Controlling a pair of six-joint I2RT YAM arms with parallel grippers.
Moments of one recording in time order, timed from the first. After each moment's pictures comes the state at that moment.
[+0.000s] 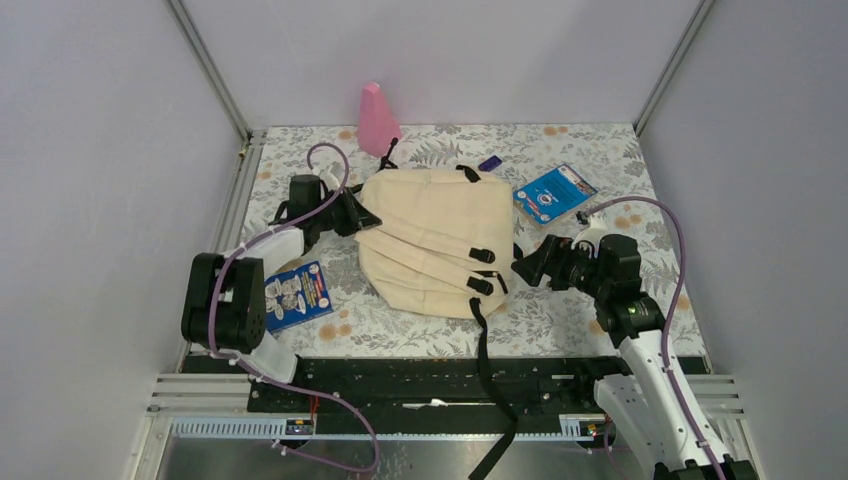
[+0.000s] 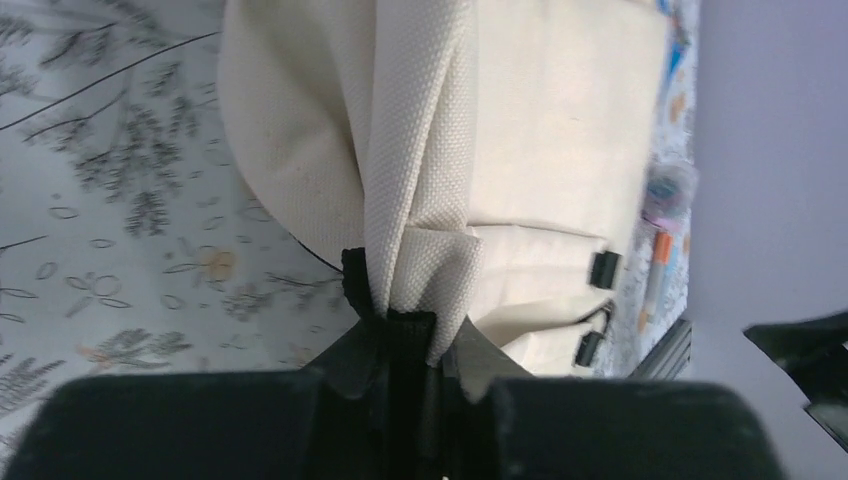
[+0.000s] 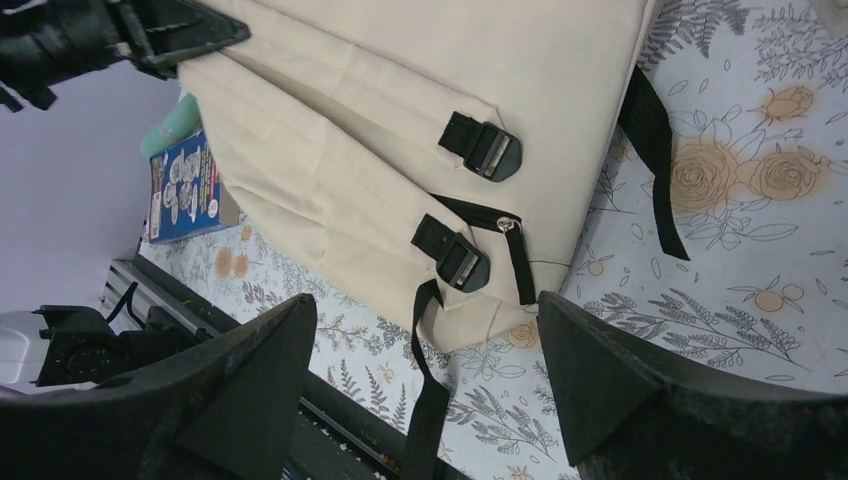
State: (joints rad) left arm -0.10 1.63 0.86 0.09 0.60 -0.58; right arm 0.13 0.67 0.54 -0.36 -0.49 0.45
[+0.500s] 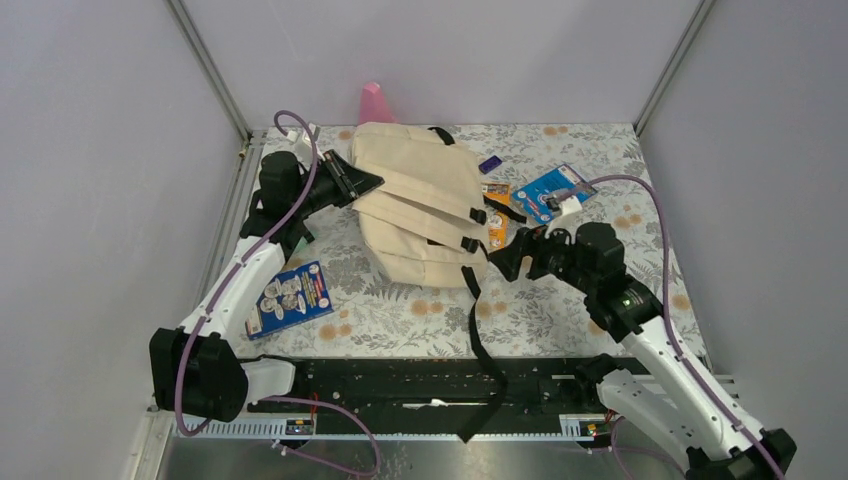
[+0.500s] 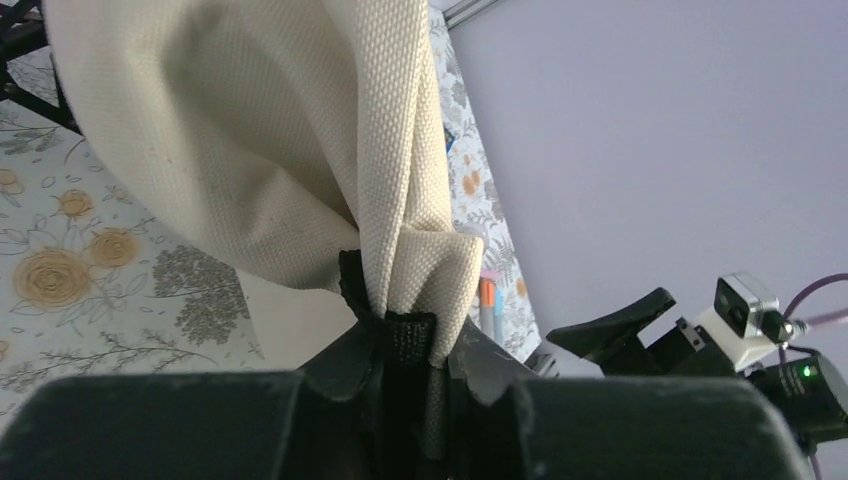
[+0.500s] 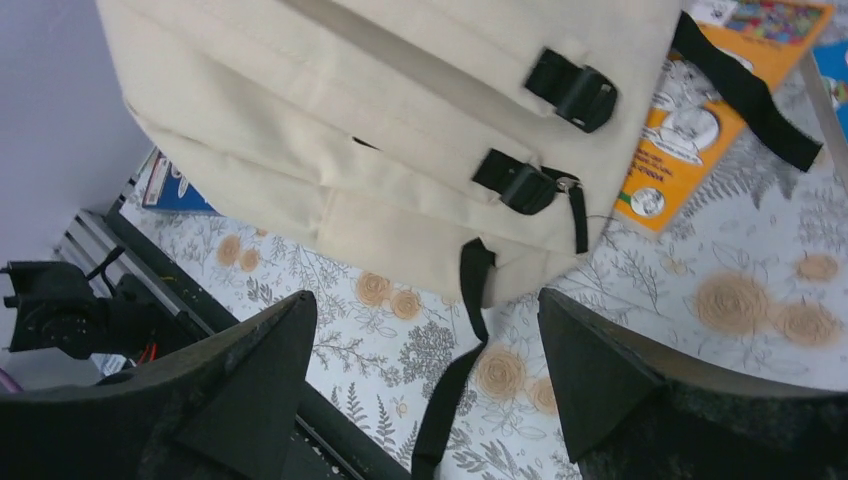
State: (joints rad) left arm -0.17 1.24 0.98 0.02 0.59 -0.79; right arm 0.41 0.72 0.70 -0.34 -0.29 0.37
